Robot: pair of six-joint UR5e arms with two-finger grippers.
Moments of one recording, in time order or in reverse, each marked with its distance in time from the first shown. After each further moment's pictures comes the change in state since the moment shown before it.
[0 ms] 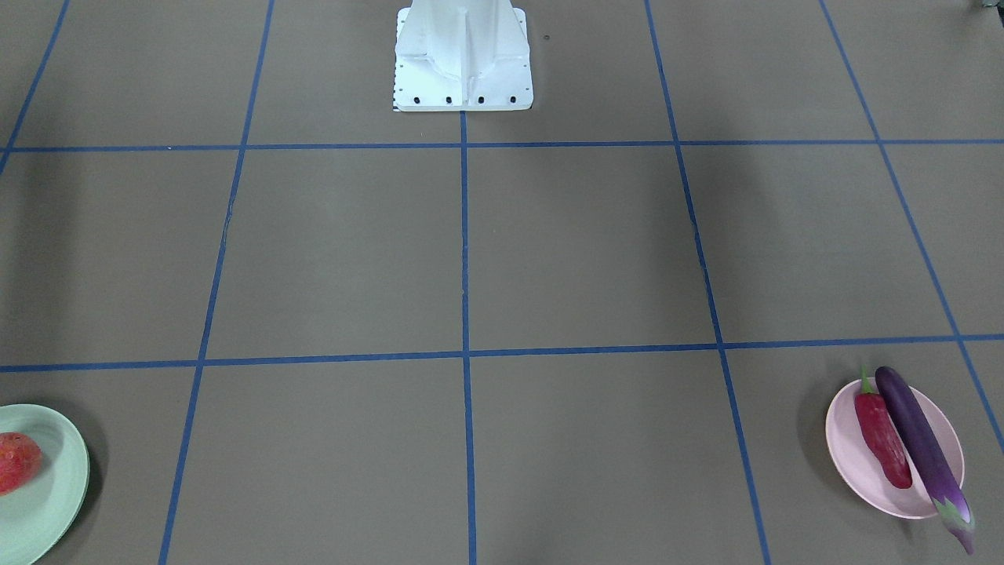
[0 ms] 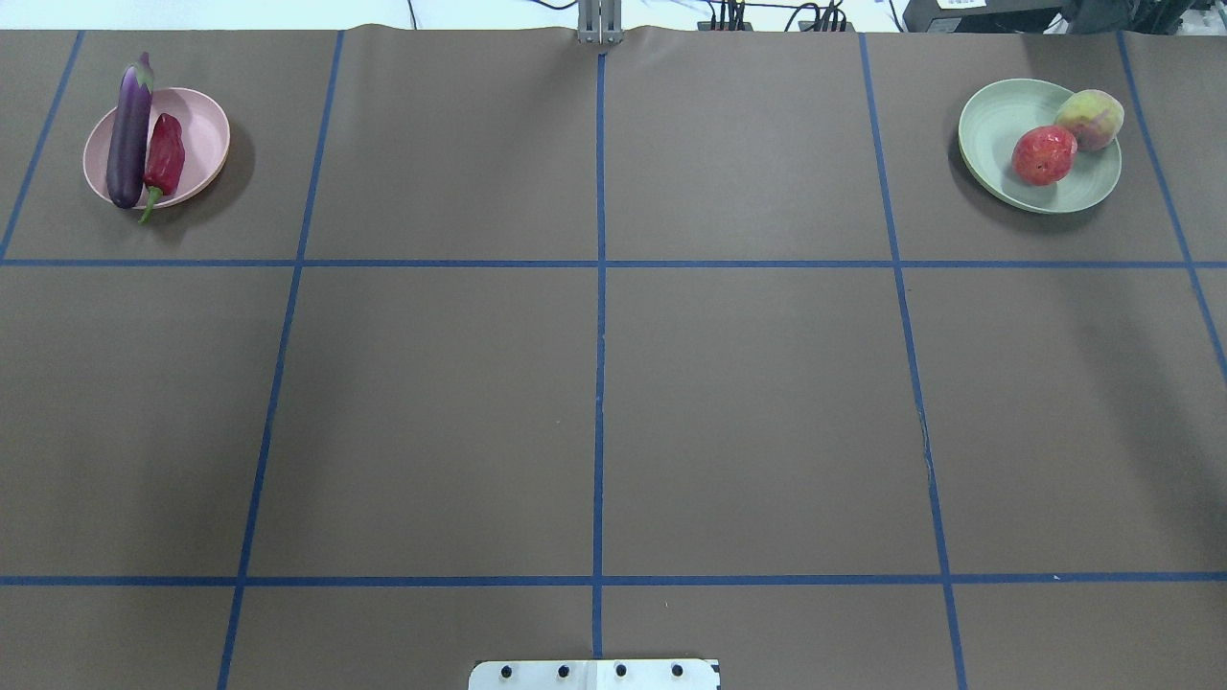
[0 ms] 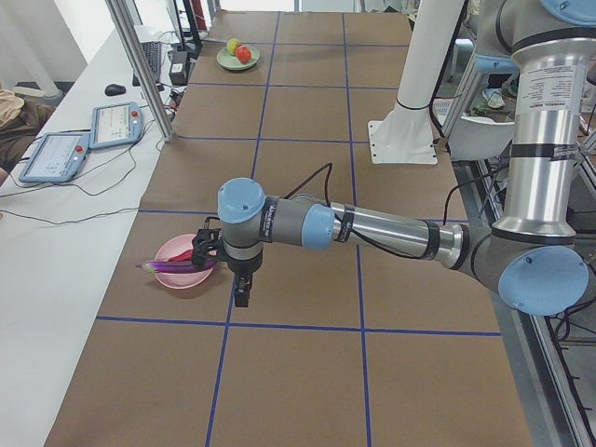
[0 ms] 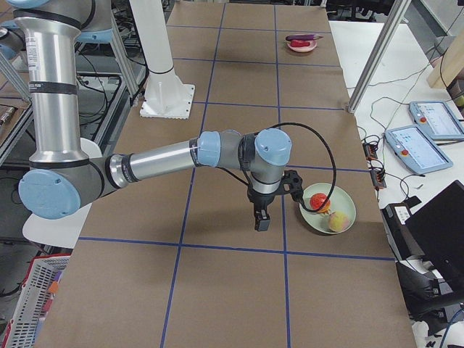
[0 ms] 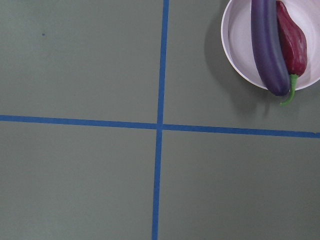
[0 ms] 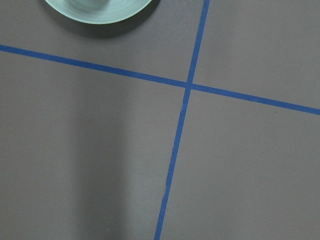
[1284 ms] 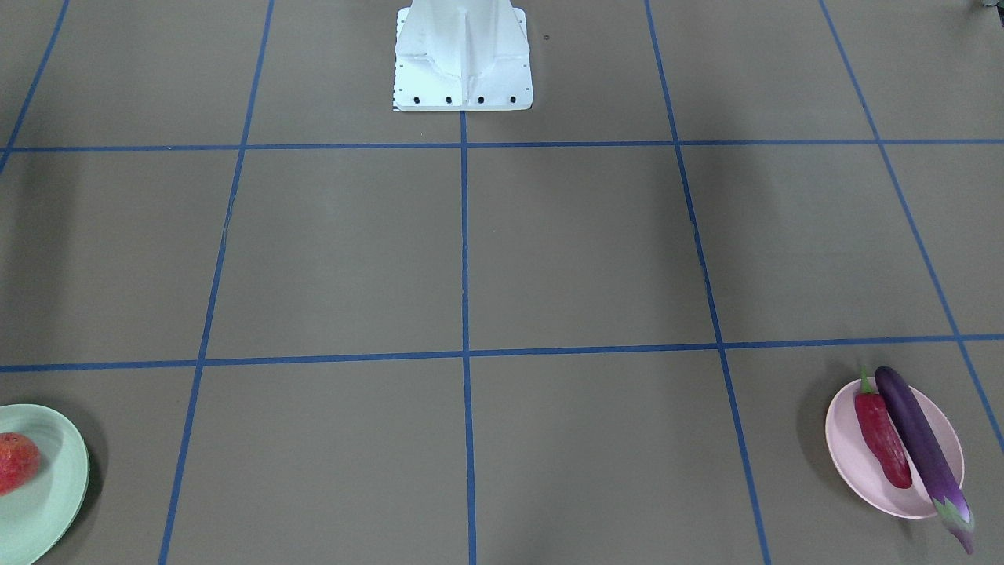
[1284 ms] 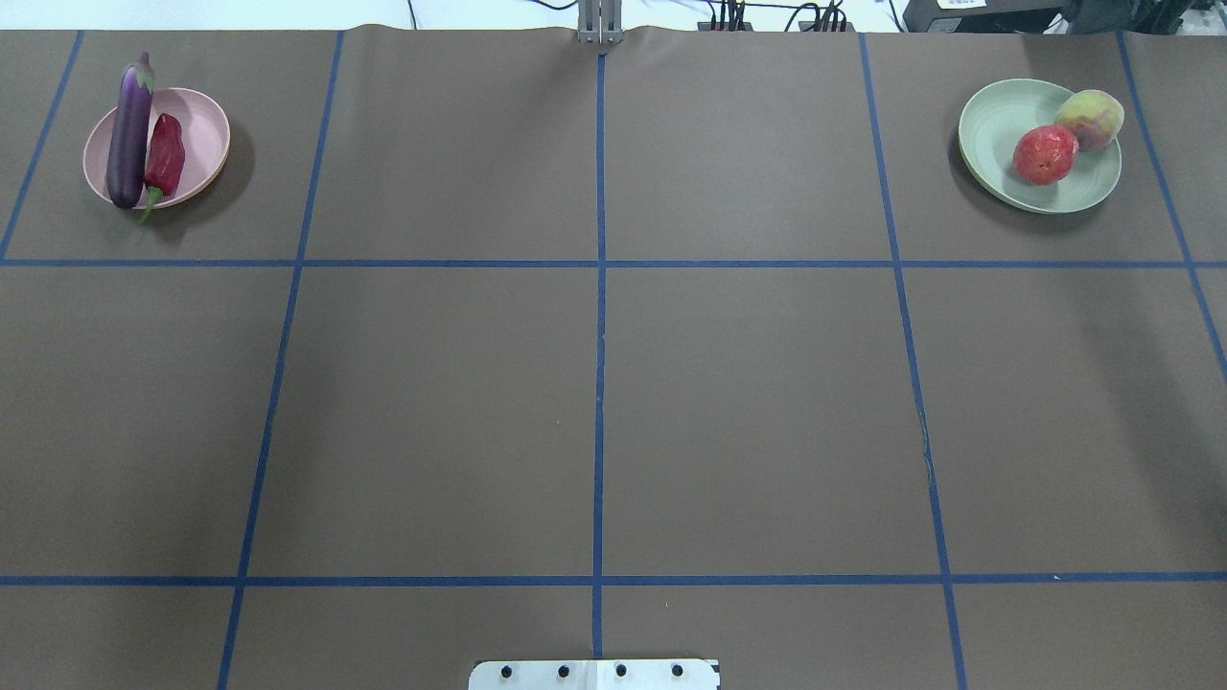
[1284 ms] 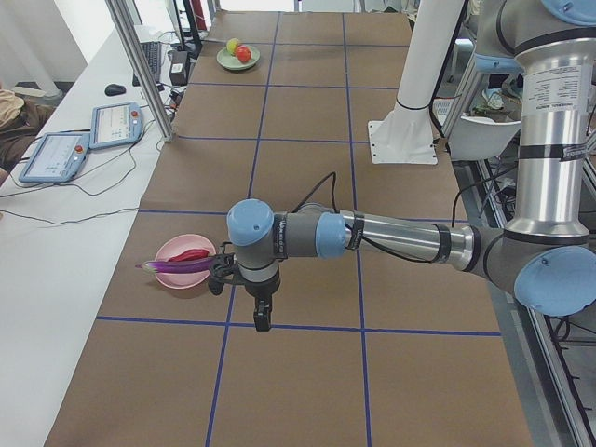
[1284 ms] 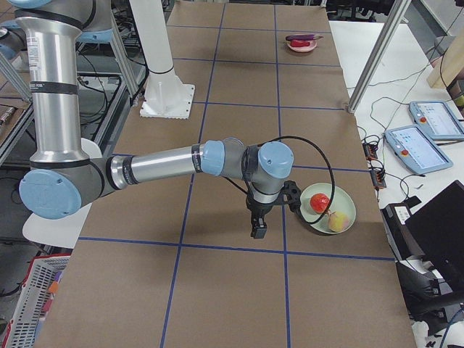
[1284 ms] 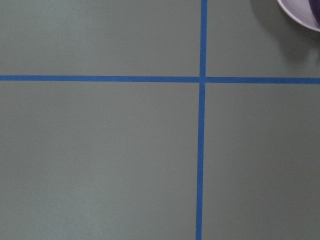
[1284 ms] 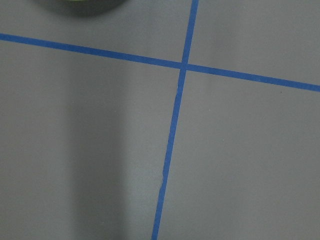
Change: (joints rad) left arm 0.001 0.070 0.064 -0.031 -0.017 0.077; right arm -0.026 -0.002 -0.058 0.003 0.005 0.007
